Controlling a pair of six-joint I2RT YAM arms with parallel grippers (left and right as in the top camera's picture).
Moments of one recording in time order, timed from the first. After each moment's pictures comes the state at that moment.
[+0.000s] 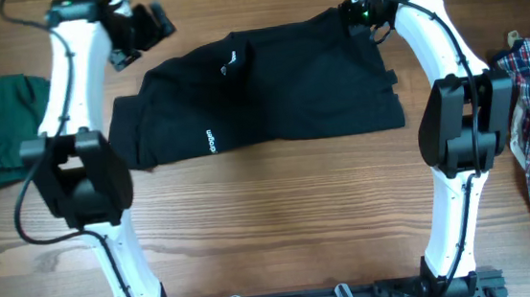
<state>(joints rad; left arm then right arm) -0.01 2.21 2.06 -0.99 0.21 -0.40 0.07 2.33 2.00 -0.67 -0.25 -0.29</state>
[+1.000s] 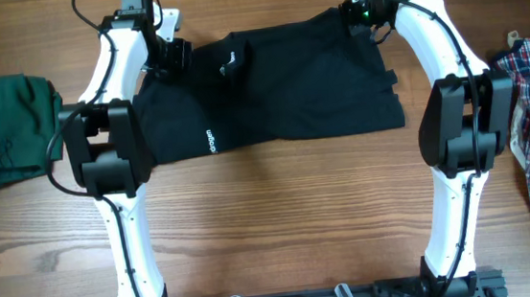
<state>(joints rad) -0.05 2.47 2.06 -0.84 0.19 0.13 0.07 2.33 2.00 -0.67 -0.25 -0.29</state>
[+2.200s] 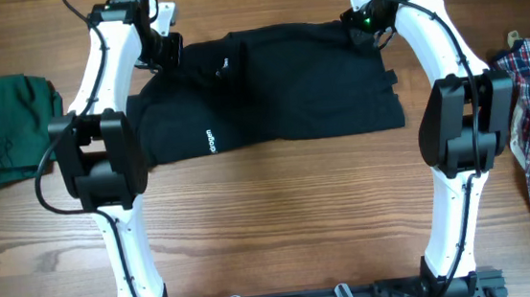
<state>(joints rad) -0.06 2.34 2.06 -1.00 0.15 0.11 0.07 2.33 2.00 -0.78 -0.20 -0.32</state>
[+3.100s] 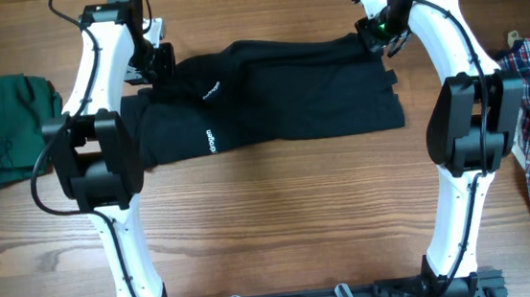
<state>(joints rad) -0.03 2.34 2.06 -1.15 0.12 -0.02 0.02 2.32 2.00 -0.92 -0.19 -0.37</state>
